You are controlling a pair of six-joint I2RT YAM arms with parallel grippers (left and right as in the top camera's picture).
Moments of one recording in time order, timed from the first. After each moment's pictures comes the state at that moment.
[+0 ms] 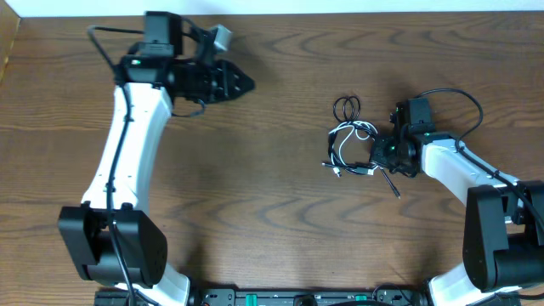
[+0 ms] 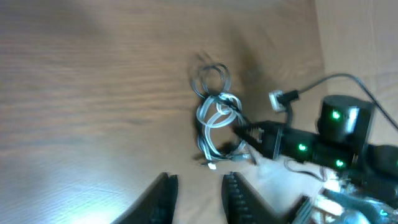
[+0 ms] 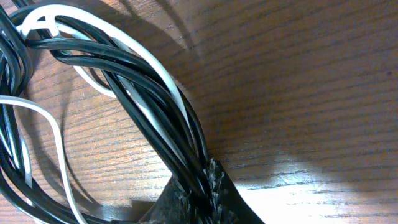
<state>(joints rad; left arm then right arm) -0.09 1.75 1.60 -0.91 0.75 -0.16 0.12 1.74 0.89 -0.39 -0.16 0.46</state>
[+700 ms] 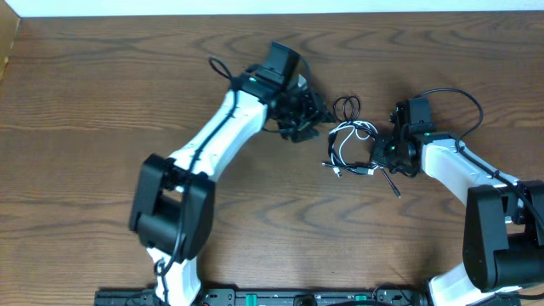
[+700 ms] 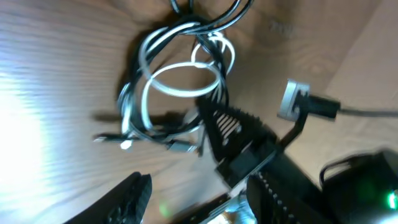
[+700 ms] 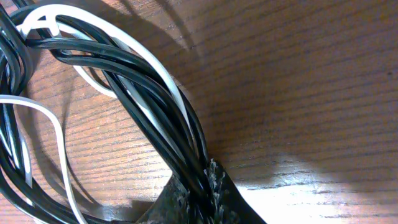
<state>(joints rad) -0.48 1.98 1.55 -0.69 0.67 -0.97 0.12 1.74 0.89 -0.39 -0.16 0.46</state>
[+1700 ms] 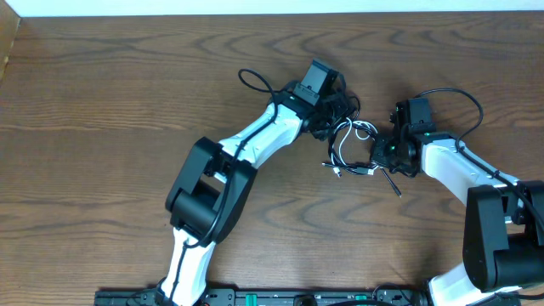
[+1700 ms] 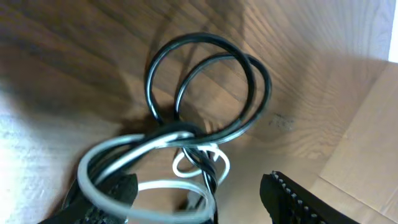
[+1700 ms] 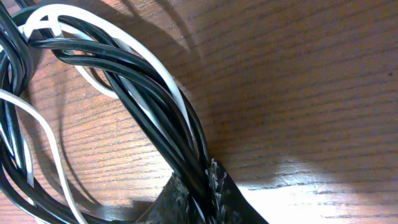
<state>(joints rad) -0.60 2.16 1.55 -0.29 0.36 -1.28 0.12 1.74 0.89 -0.39 -0.17 0.46</state>
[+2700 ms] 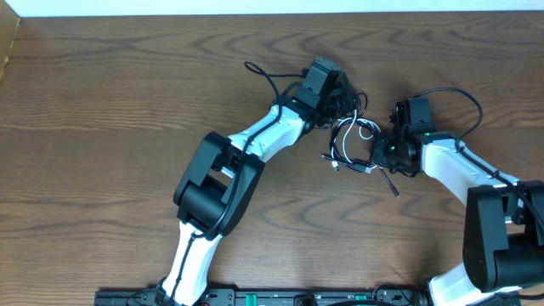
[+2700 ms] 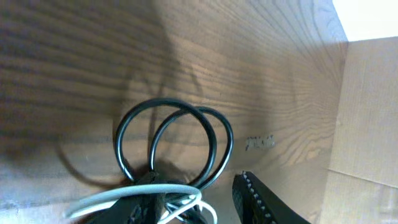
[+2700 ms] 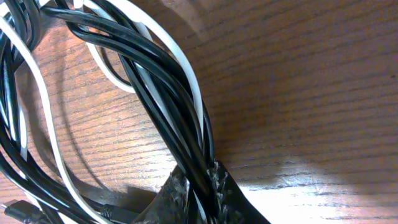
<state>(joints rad) -0.60 2.22 1.54 -0.03 0.31 -1.05 0.12 1.74 0.89 -0.39 -0.17 0.44</state>
